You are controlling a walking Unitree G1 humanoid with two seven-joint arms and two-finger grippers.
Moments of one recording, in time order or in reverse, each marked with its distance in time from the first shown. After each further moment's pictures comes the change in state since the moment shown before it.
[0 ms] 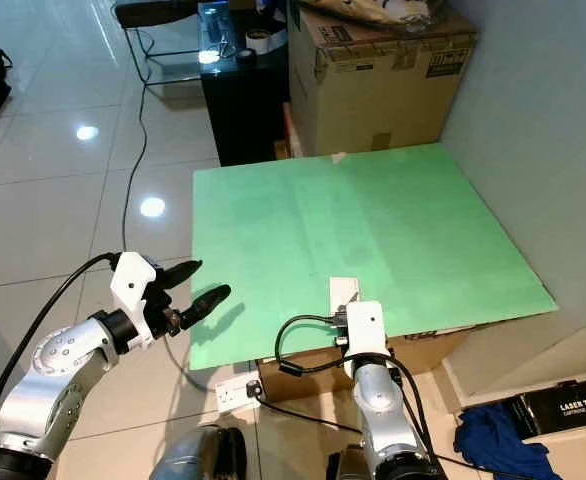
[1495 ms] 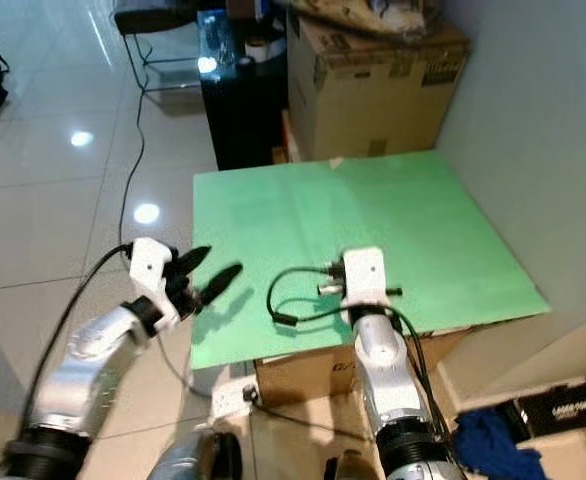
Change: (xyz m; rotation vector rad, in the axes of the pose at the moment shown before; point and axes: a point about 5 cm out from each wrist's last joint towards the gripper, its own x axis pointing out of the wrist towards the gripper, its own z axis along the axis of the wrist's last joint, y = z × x) left arm 0.033 -0.001 -0.005 -0.203 -0.064 0.201; right arm 0.011 -0.002 0.084 -0.008 -0.318 0.086
